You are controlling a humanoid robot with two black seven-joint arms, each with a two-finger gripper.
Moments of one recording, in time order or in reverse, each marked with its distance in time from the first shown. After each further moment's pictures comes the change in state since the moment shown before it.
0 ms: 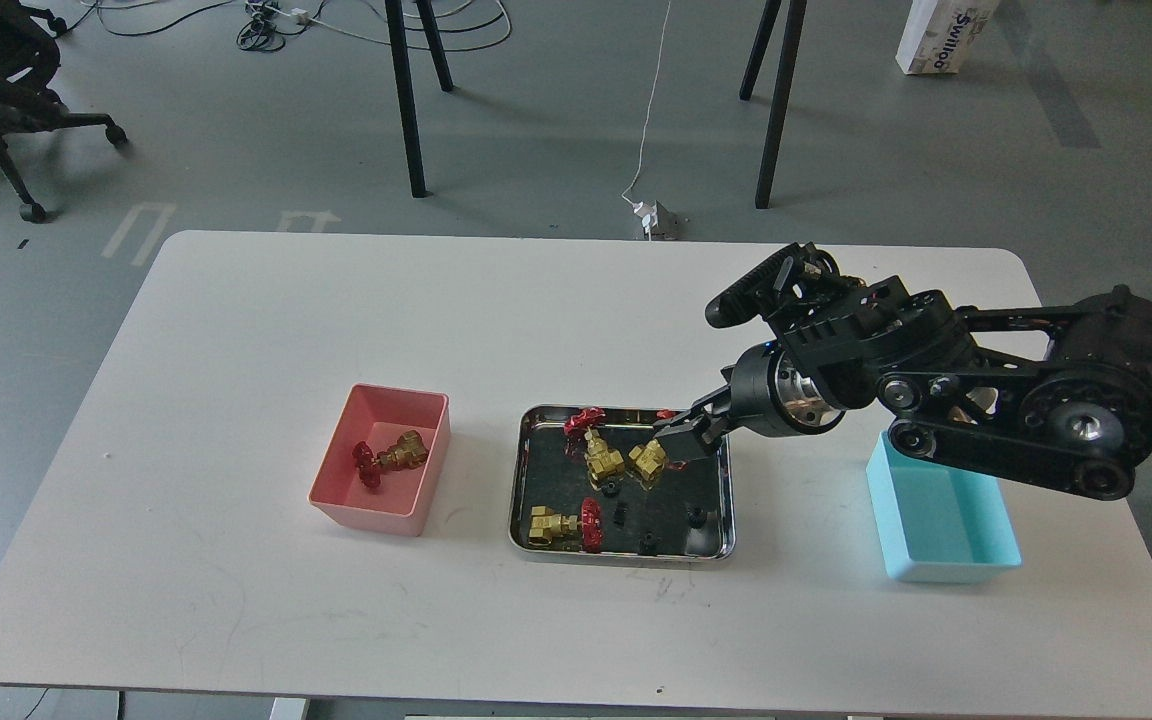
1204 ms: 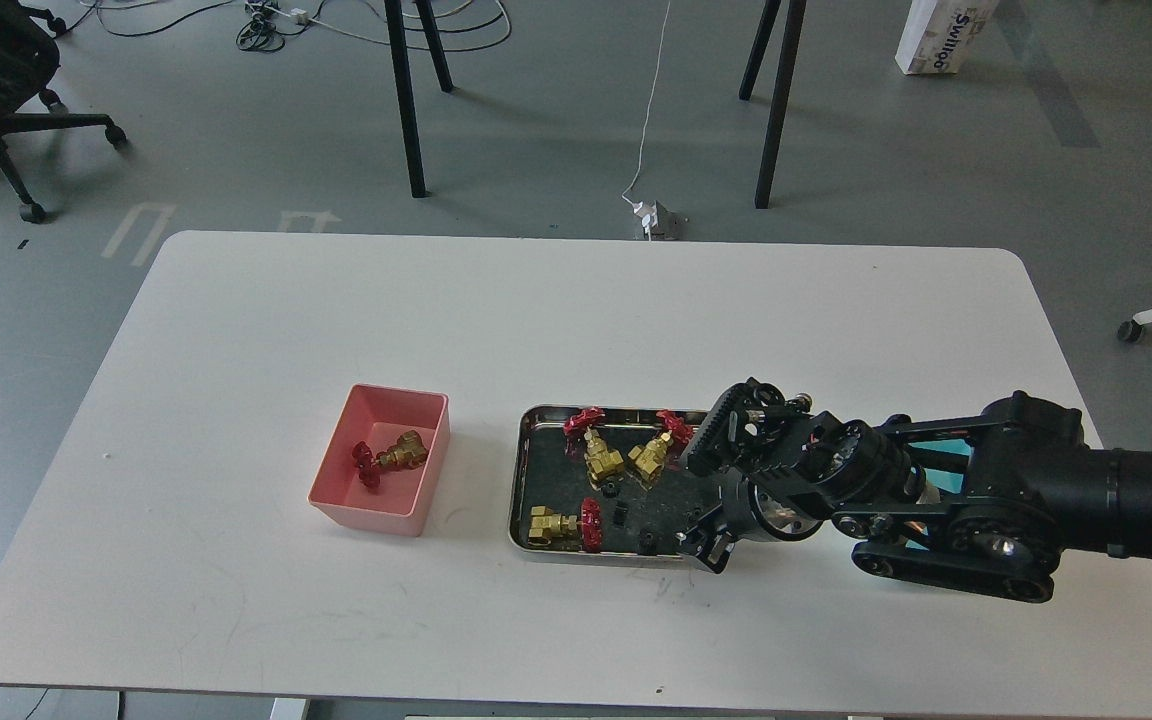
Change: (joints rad) left arm -0.014 0.002 -0.064 0.000 -0.007 -0.004 0.000; right arm -0.219 0.151 -0.064 -0.147 -0.354 0.000 0.077
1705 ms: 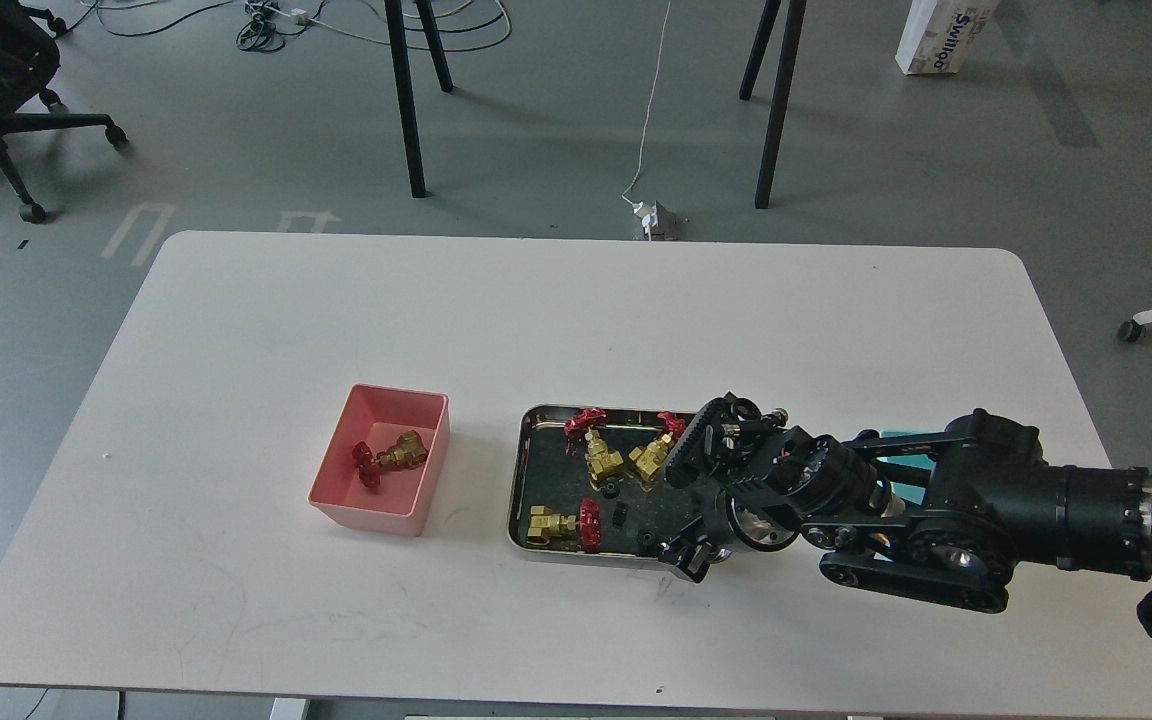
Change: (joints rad) left arm -0.001 0.003 -0.005 0.000 0.000 0.000 0.000; right arm -0.032 0.070 0.011 -0.085 -0.012 0.000 0.000
